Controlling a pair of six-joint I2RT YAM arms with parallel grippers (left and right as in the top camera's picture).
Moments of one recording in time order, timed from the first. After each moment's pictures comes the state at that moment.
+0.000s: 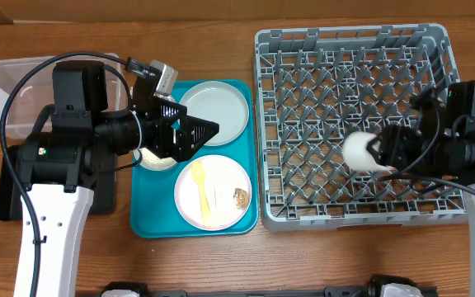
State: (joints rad) left arm -0.07 1.28 1.43 -0.97 0.86 0.03; right arm -0.12 1.25 1.43 -1.38 -0.28 0.14
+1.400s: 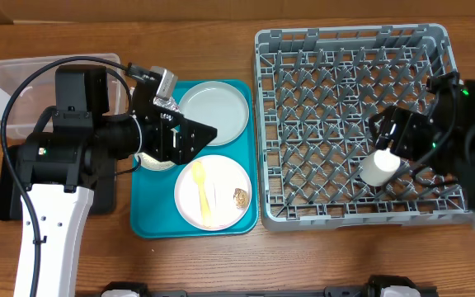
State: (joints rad) left arm -0.07 1.28 1.43 -1.05 0.77 0.00; right arm -0.06 1.16 1.53 -1.25 -0.30 0.25
